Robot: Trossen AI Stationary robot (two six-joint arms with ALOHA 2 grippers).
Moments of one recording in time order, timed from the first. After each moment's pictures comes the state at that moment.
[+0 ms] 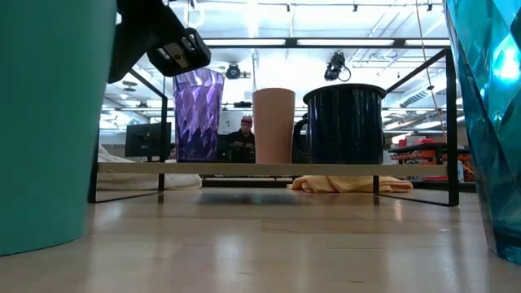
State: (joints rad) left arm -0.39 1.85 1.47 -0.91 0.29 -0.11; right arm 0.47 1.49 1.66 -1.23 0.31 0.88
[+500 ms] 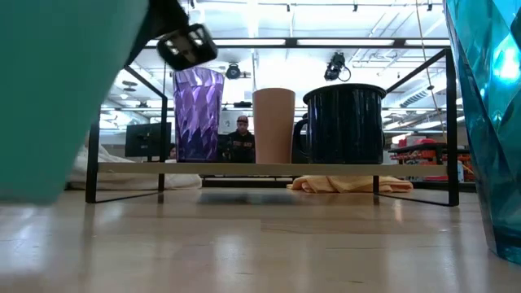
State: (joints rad) left arm -0.36 1.84 1.49 -0.94 0.29 -0.07; right arm 0.47 1.49 1.66 -1.28 0.32 0.90
